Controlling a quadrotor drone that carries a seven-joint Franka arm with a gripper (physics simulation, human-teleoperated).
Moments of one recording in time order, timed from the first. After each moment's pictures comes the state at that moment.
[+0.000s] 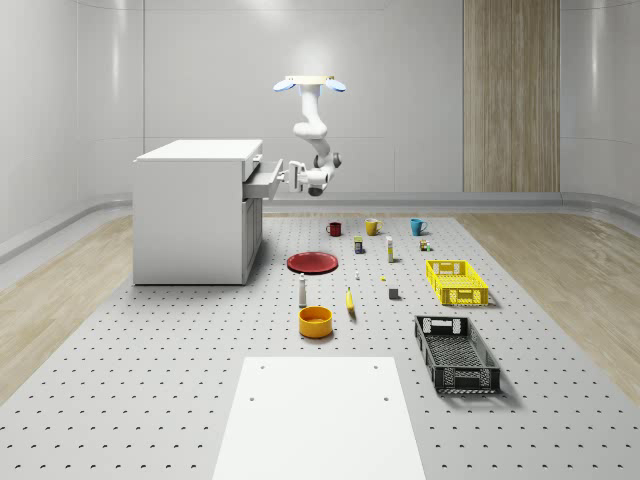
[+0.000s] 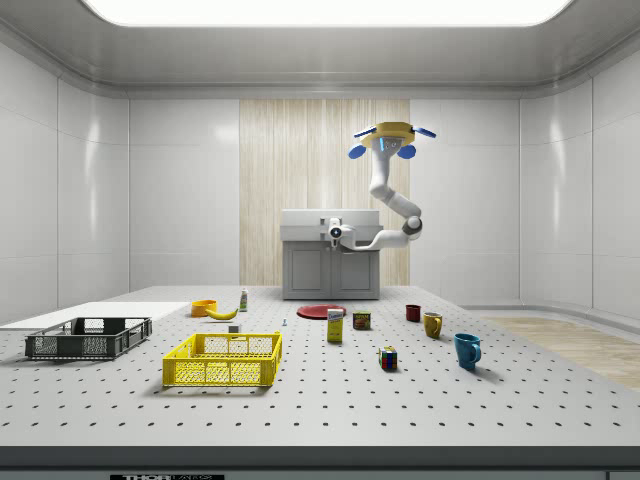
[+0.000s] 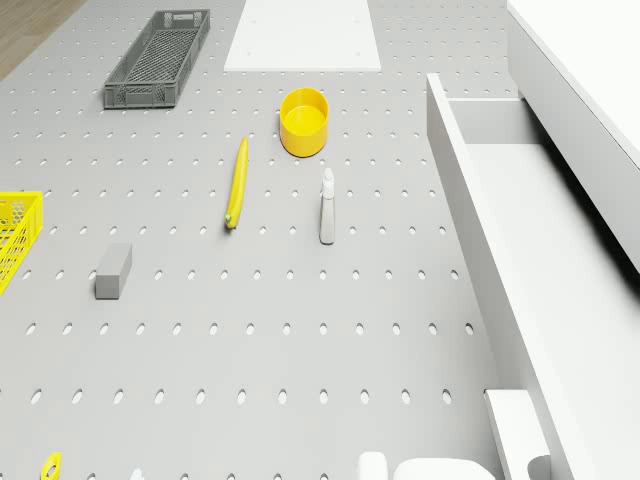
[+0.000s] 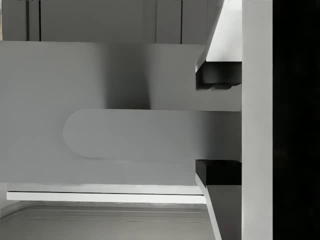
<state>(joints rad) 0.50 -0.92 -0.42 -2.59 1.25 1.85 0.63</state>
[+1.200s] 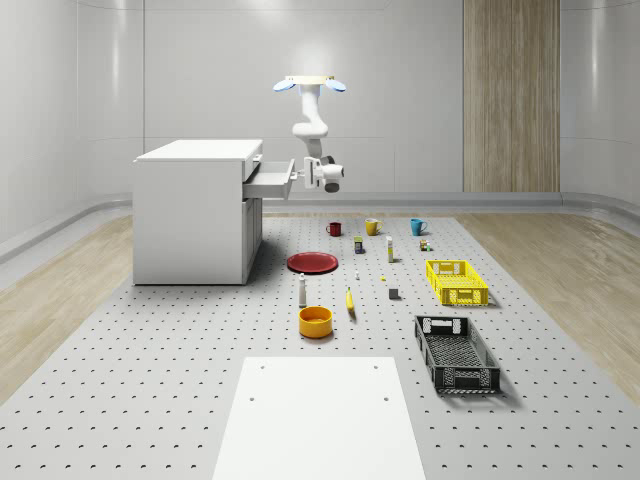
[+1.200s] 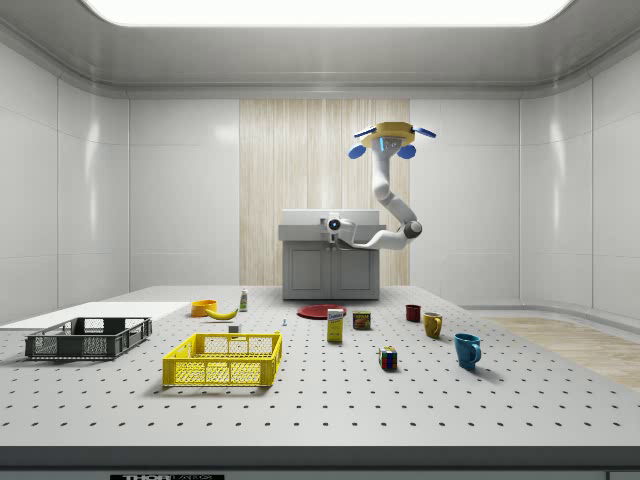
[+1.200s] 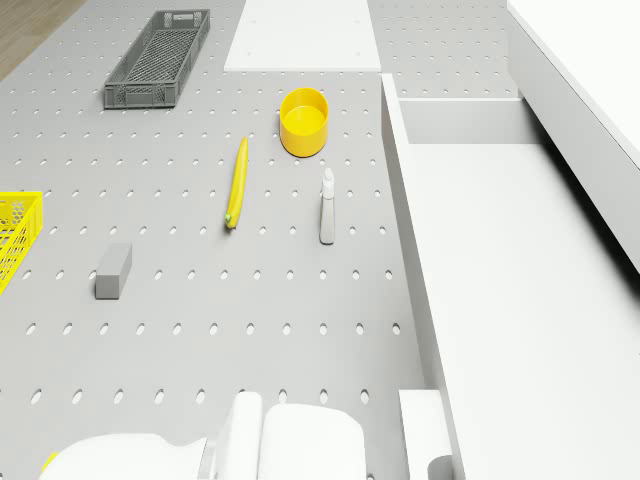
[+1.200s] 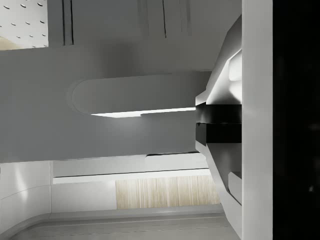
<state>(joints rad) 0.21 -0.80 -0.55 -2.52 1.15 1.44 0.64</state>
